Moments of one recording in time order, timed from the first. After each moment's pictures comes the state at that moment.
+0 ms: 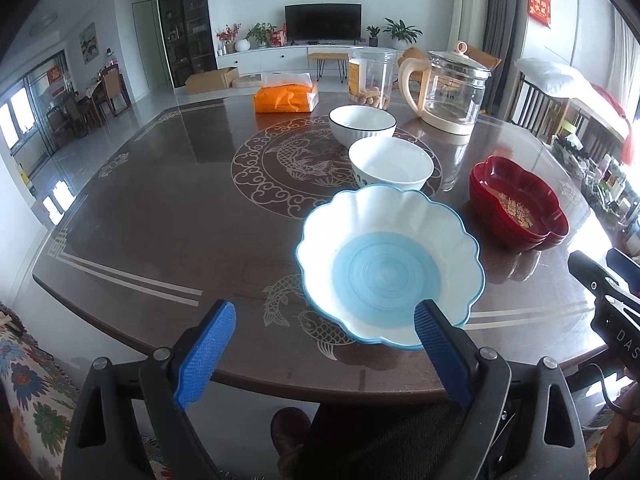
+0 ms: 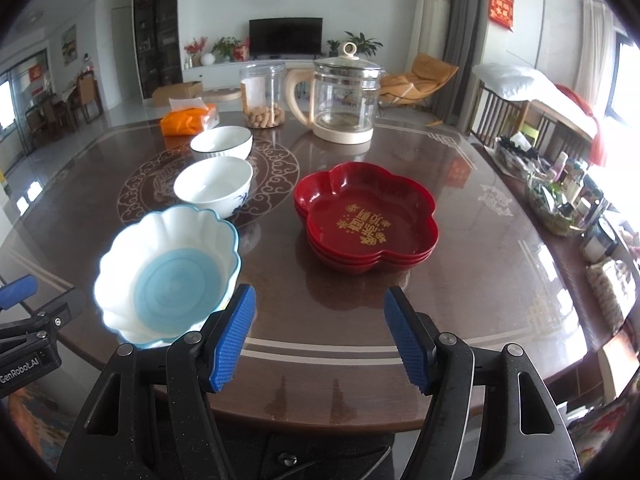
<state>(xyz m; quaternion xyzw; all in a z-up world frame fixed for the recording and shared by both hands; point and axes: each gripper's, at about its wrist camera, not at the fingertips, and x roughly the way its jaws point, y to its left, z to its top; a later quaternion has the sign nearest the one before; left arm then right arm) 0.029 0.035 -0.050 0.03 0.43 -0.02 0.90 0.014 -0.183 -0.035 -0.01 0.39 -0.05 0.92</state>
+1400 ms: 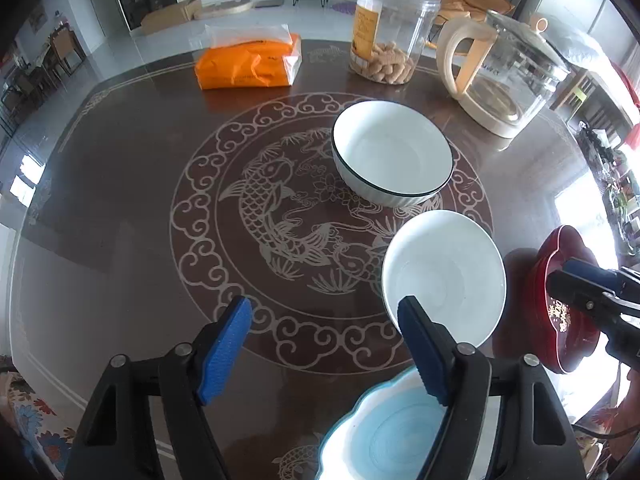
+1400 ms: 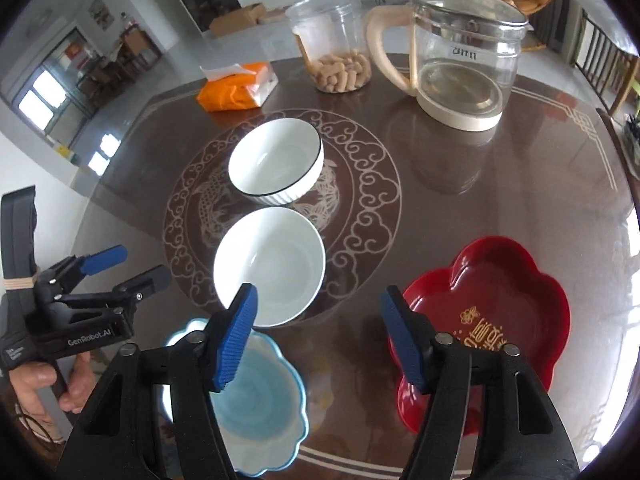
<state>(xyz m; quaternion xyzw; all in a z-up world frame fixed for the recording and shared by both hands) 0.288 0.031 -0.072 0.02 0.59 -0.07 0.81 0.267 -0.177 -0.046 0.07 0.58 0.12 0.80</state>
